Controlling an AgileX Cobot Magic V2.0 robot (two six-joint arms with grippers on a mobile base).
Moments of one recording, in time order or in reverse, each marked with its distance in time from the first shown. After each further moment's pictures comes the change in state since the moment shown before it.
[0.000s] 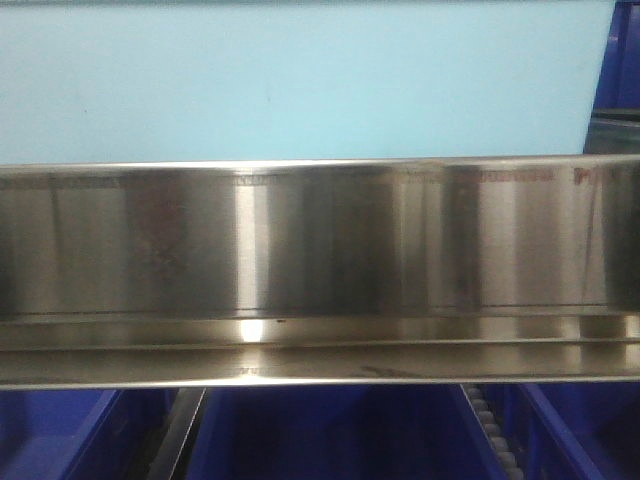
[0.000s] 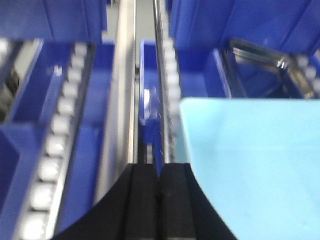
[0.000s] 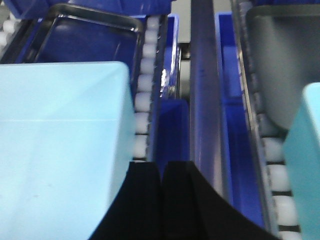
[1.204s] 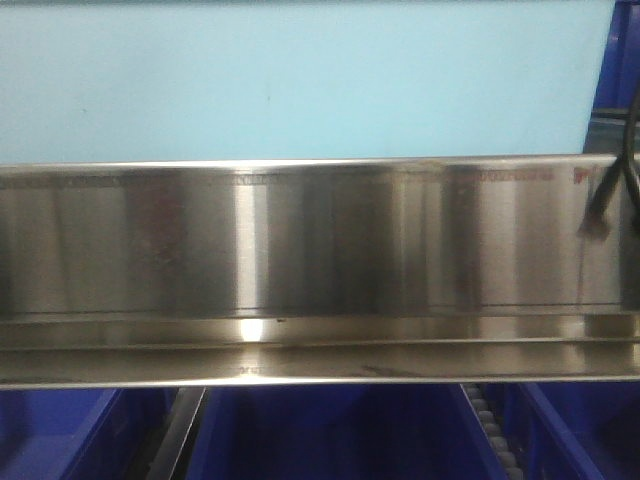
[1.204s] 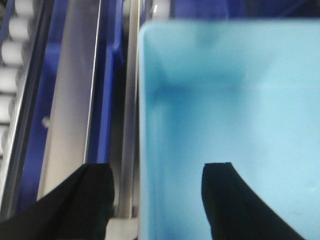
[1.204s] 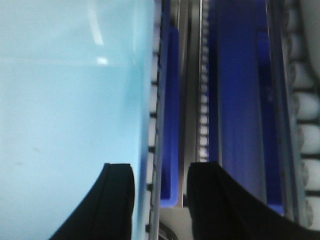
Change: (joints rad) left arm -0.116 0.254 -0.134 0.020 0.237 -0.073; right arm 0.117 0.270 -0.203 -0.057 0.280 0.069
